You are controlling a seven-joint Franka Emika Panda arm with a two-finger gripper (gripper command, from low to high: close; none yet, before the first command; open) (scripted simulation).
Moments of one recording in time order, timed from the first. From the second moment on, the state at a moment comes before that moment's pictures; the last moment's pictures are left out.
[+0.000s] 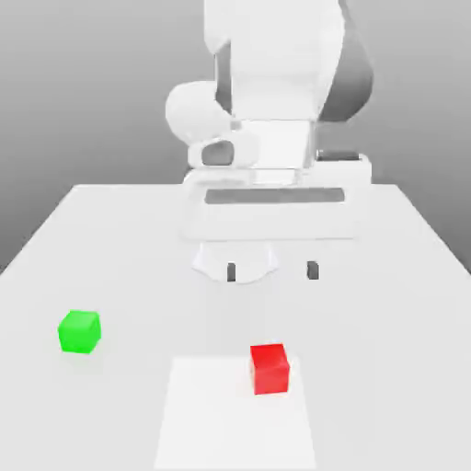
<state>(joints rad) 0.05 -0.19 0.06 -2.77 0.00 2.72 0.80</state>
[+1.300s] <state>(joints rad) -0.30 -0.13 -0.17 -2.85 -0.06 2.72 1.29</state>
